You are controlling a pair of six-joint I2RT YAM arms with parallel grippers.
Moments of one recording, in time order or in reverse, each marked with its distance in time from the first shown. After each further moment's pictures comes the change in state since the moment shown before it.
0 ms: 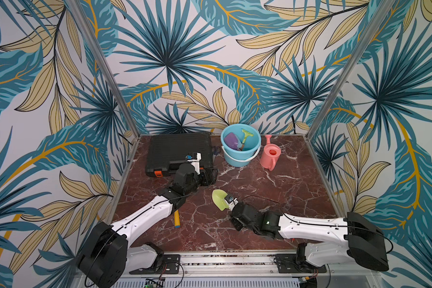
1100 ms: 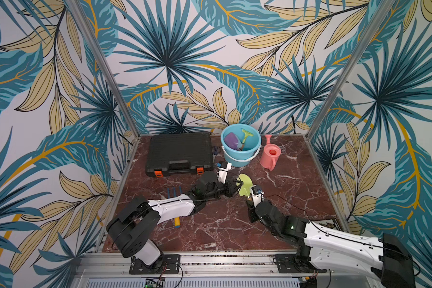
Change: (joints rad) left arm -0.194 0.284 0.034 0.394 0.245 -0.095; right arm -0.109 -0.307 -0.164 0.038 0.133 0.122
